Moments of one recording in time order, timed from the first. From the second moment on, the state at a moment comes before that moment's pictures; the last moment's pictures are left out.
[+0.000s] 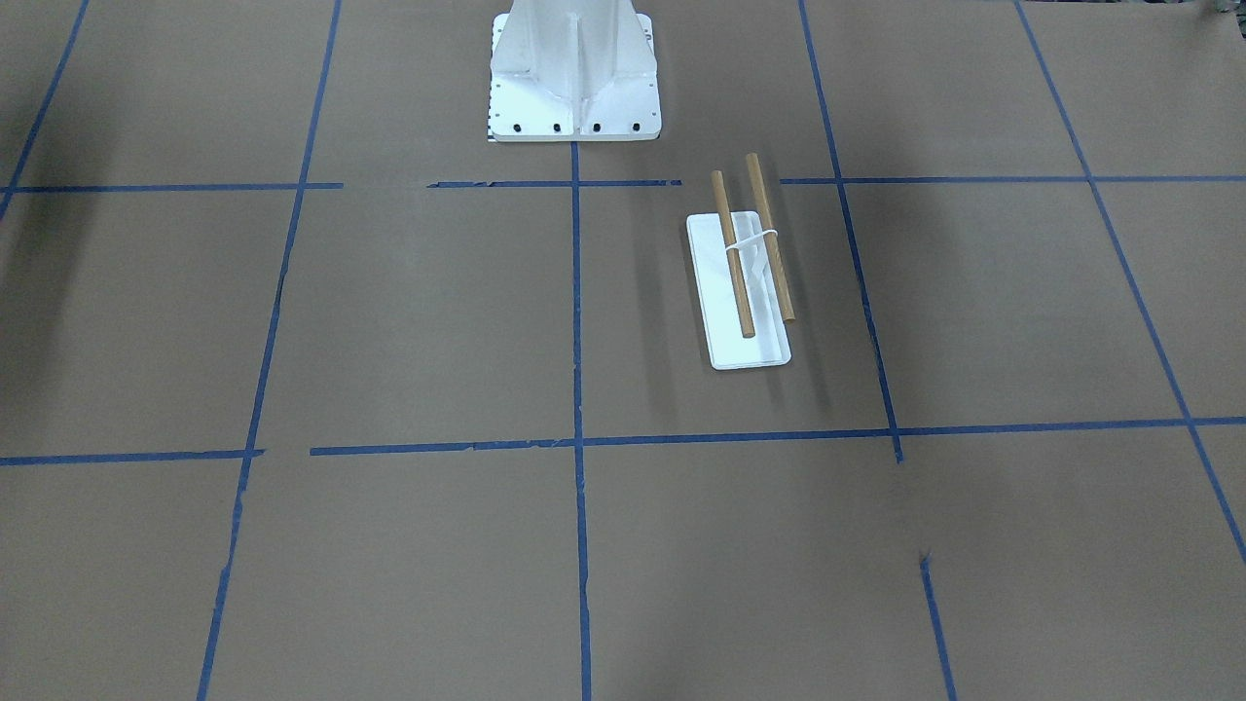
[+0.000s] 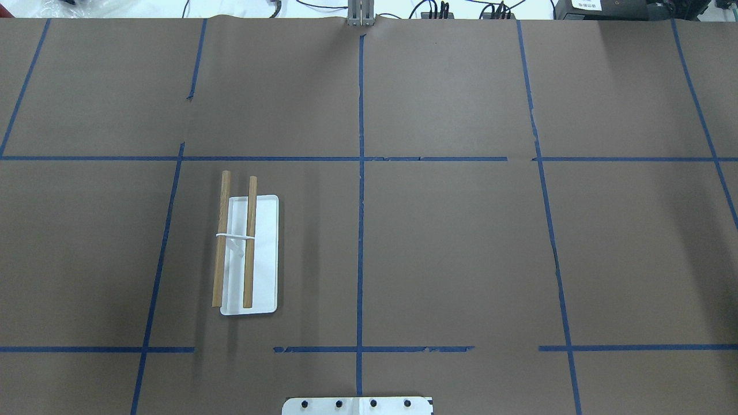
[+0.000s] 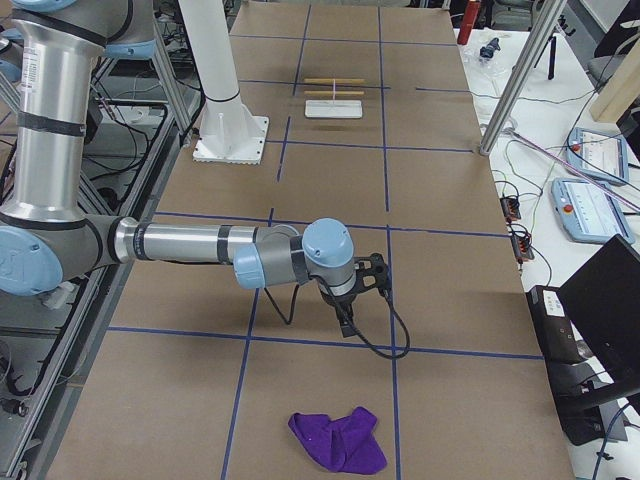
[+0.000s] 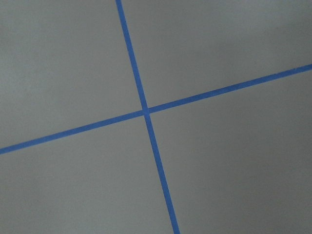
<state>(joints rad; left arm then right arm) -1.54 -1.54 -1.80 -1.73 -2.33 0.10 1.57 -1.72 1.75 -1.27 2.38 -0.06</state>
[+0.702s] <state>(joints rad) -1.54 -1.55 -1.73 -2.06 -2.34 0.09 1.57 -1.76 1.44 -0.87 2.28 -0.22</state>
